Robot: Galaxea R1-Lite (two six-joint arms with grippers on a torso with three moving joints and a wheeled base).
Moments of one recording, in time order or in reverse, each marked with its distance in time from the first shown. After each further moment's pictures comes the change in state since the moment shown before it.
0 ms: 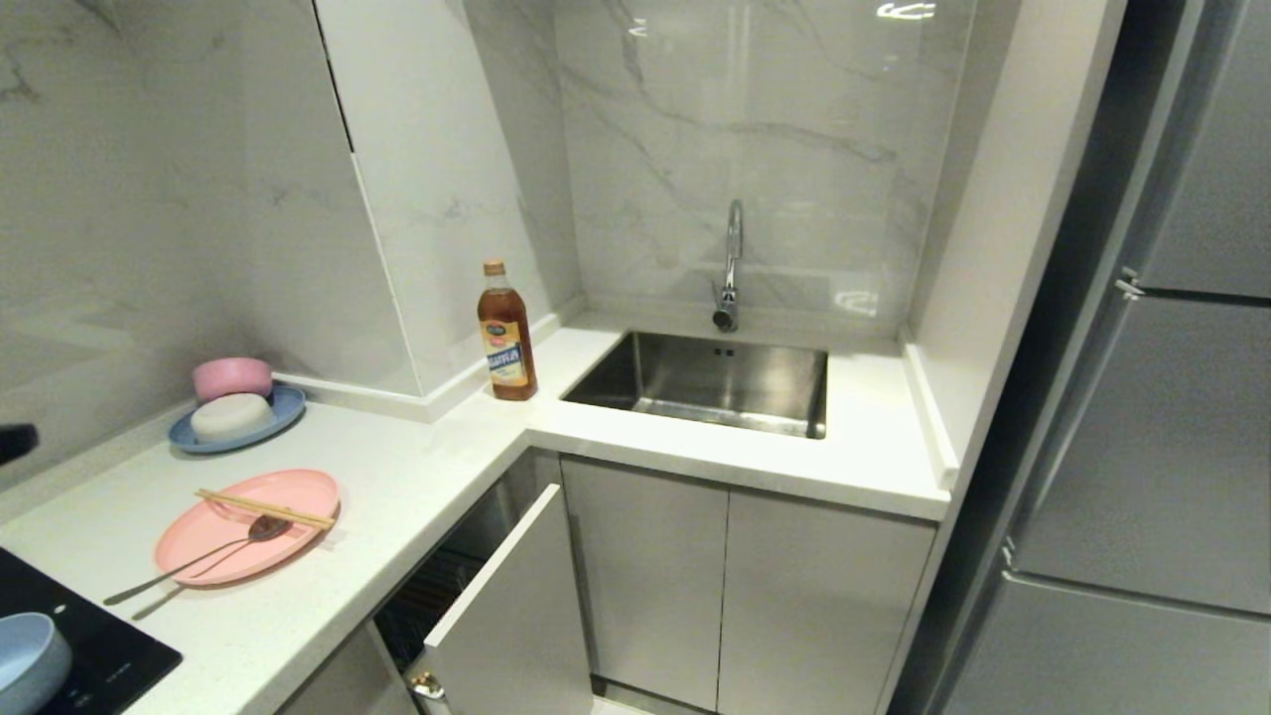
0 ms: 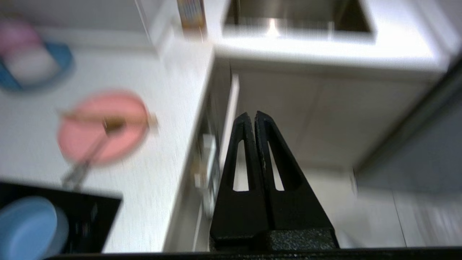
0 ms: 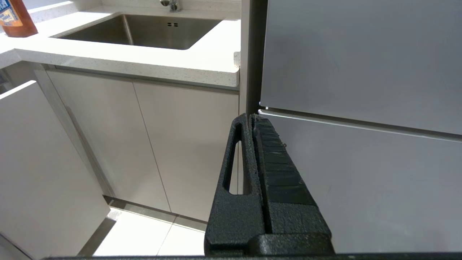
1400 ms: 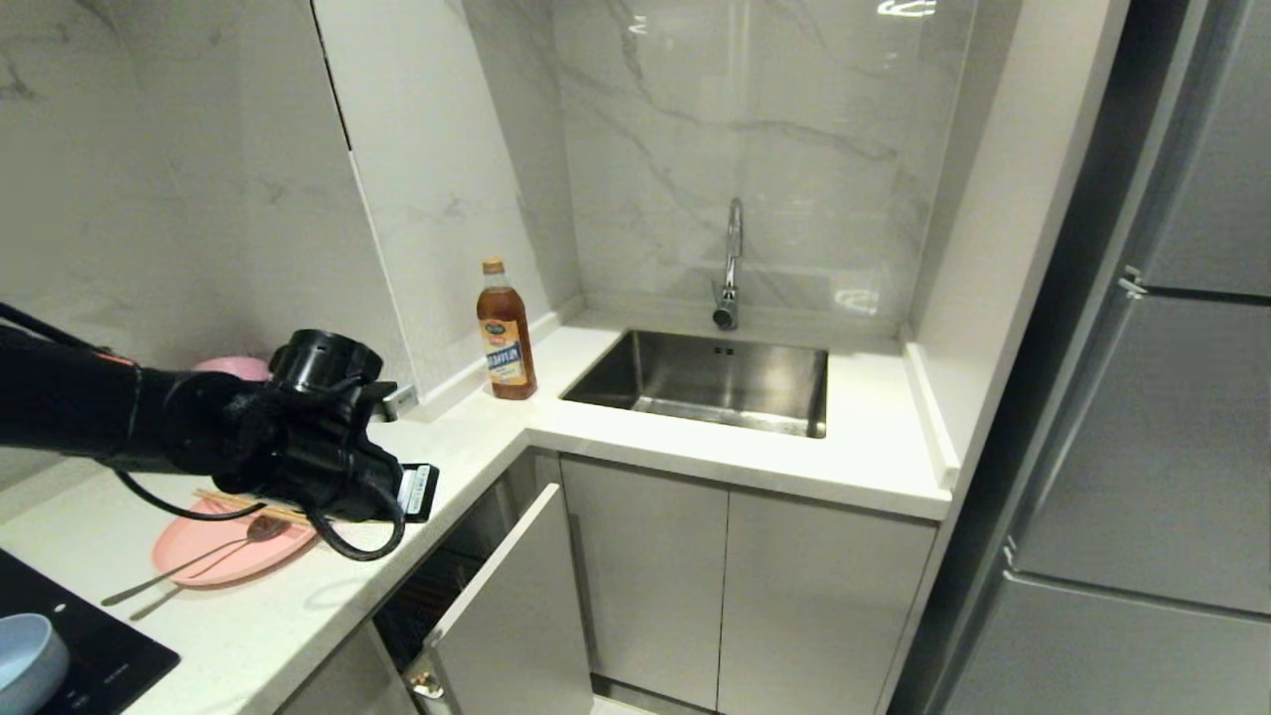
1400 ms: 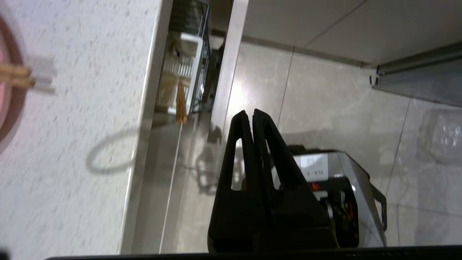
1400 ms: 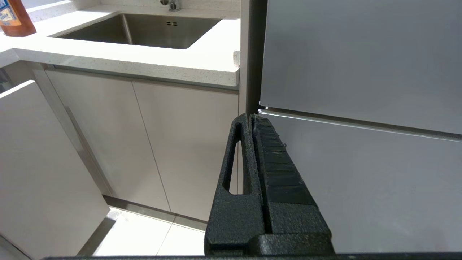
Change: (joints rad) left arm 0.073 0.983 0.016 -0.392 -0.042 -0.041; right arm 0.000 0.000 0.000 0.000 0.000 0.000
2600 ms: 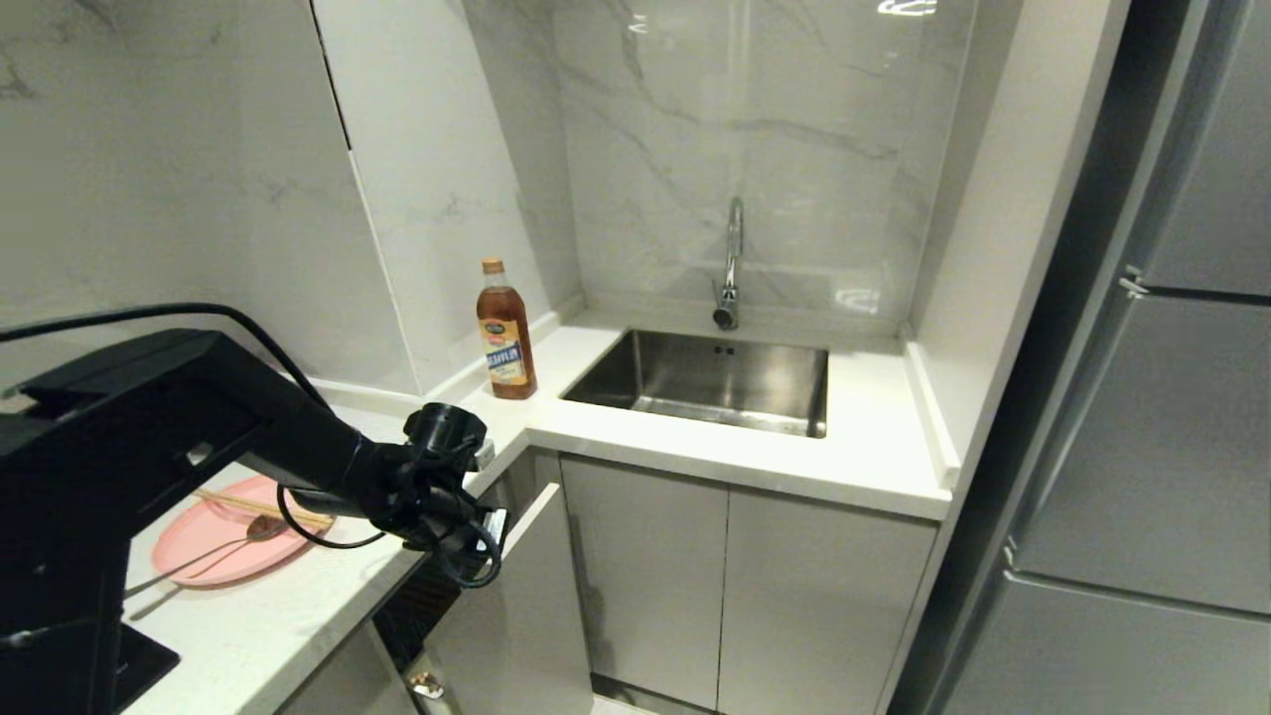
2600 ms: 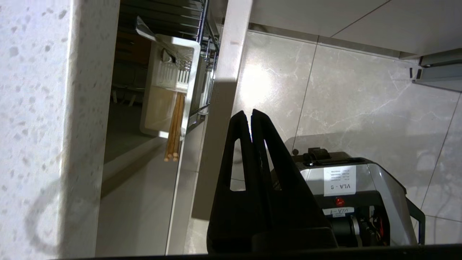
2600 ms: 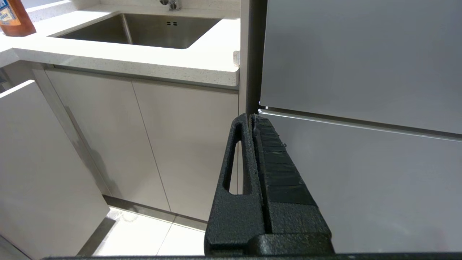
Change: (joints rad) left arm -0.069 0.369 -0.070 -0.221 0.104 -0.012; right arm 0.000 0.000 0.000 0.000 0.000 0.000
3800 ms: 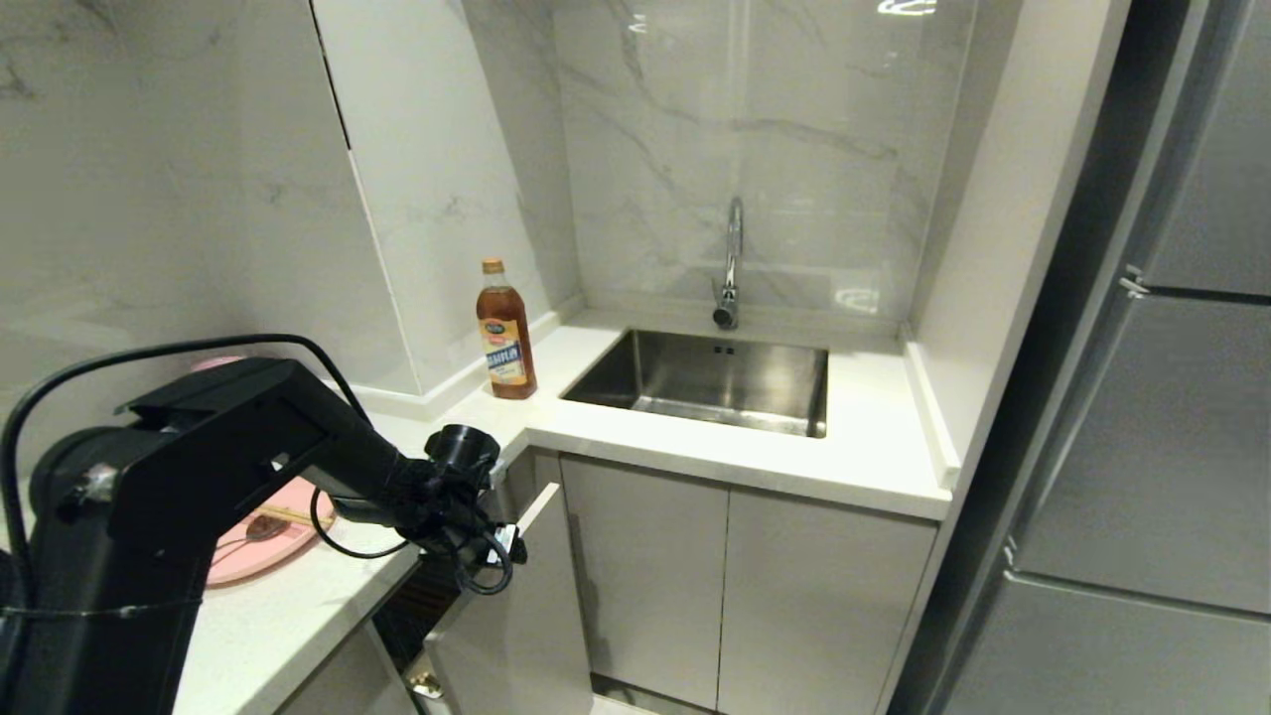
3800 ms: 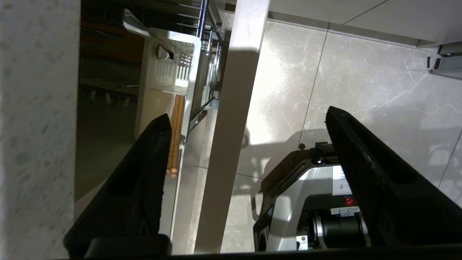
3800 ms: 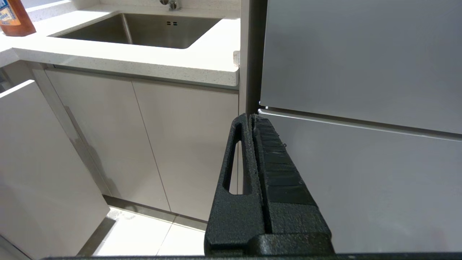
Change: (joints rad) left arm 0.016 0.157 -0.100 0.002 -0.005 0.022; right arm 0.000 0.000 0.000 0.000 0.000 0.000
